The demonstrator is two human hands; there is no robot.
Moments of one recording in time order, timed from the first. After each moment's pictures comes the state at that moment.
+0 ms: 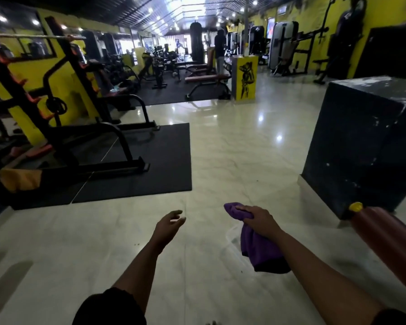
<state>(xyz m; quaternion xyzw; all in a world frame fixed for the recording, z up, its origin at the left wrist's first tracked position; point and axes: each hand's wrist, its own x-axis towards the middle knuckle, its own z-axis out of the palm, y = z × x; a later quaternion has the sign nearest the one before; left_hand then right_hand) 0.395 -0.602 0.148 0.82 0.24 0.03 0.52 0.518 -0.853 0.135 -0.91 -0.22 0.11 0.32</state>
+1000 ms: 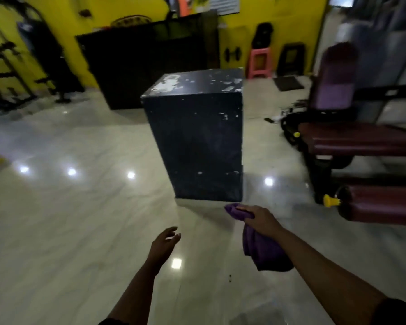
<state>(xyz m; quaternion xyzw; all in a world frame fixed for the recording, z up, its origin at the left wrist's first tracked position) 1.187 -0.645 0.096 0.84 -0.22 -0.30 0.40 0.988 -0.862 0.105 -0.85 0.36 -0.06 0.37</state>
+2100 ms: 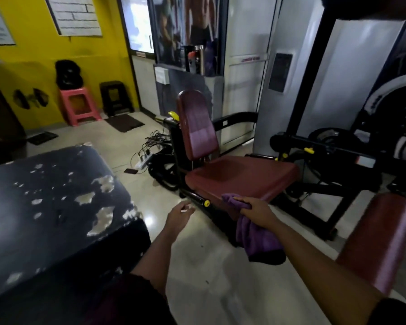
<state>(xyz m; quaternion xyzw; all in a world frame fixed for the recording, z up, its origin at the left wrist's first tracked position) 1.285 -1.381 0.126 0.59 -0.57 -0.47 0.33 1.049 -1.331 0.148 -0.64 0.69 -0.25 0.24</state>
